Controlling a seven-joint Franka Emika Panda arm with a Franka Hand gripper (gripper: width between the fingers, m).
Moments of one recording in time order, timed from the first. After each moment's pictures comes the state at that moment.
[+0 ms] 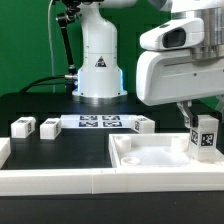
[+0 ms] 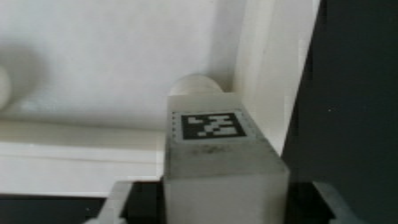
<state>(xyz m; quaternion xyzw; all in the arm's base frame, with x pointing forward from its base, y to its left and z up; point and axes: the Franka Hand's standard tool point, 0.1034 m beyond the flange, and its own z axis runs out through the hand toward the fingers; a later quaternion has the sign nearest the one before) 0.630 0.119 0.088 -1.00 0.02 -0.01 0.06</state>
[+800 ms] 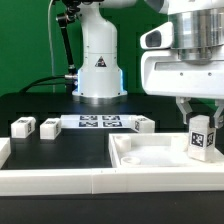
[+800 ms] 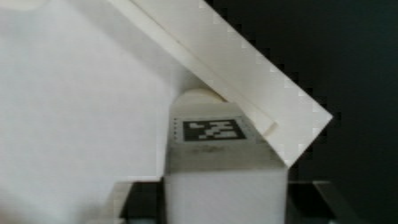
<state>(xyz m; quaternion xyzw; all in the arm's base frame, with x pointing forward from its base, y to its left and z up) 0.627 0.118 0.086 -0.88 0.47 0.01 0.06</state>
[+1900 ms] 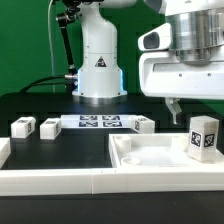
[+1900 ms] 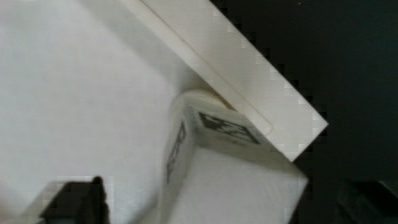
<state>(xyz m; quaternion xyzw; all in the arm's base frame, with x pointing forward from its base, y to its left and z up) 0.629 0.116 0.086 -0.93 0.36 0.01 0.07</state>
